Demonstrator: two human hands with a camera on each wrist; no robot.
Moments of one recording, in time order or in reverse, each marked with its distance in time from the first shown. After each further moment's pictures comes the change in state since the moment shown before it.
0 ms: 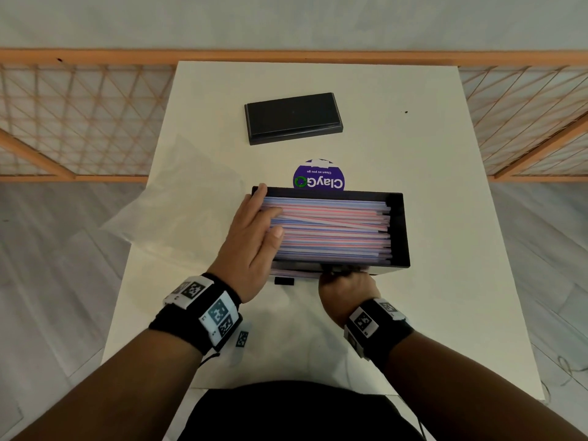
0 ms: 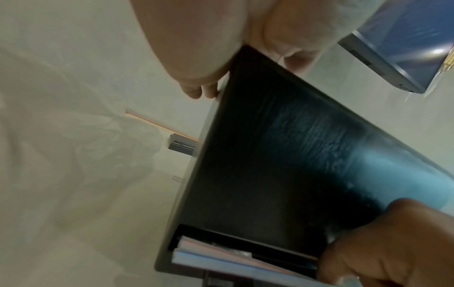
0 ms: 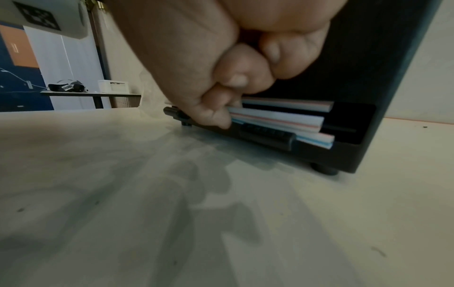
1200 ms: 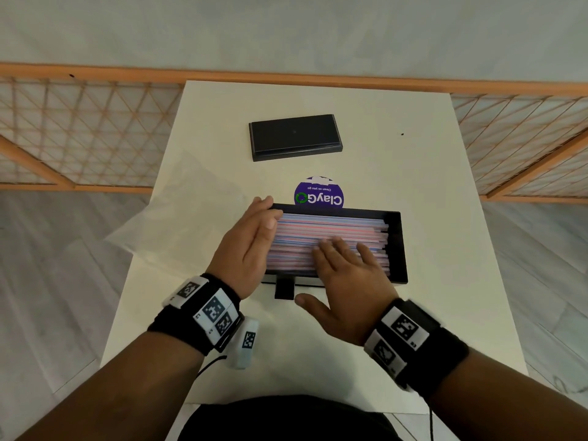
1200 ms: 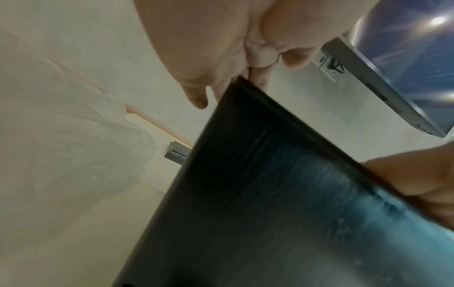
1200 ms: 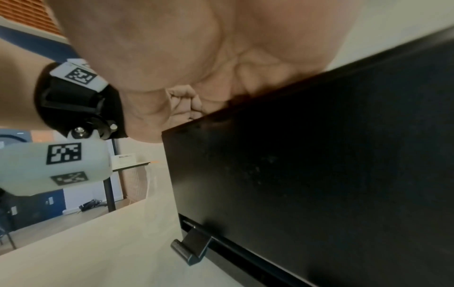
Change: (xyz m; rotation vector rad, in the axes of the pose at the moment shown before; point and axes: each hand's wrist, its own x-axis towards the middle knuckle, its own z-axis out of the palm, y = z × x) left_hand 0.012 0.018 -0.020 -0.205 0.102 -0.080; right_hand 0.000 0.003 -0.090 0.130 -0.157 -0.023
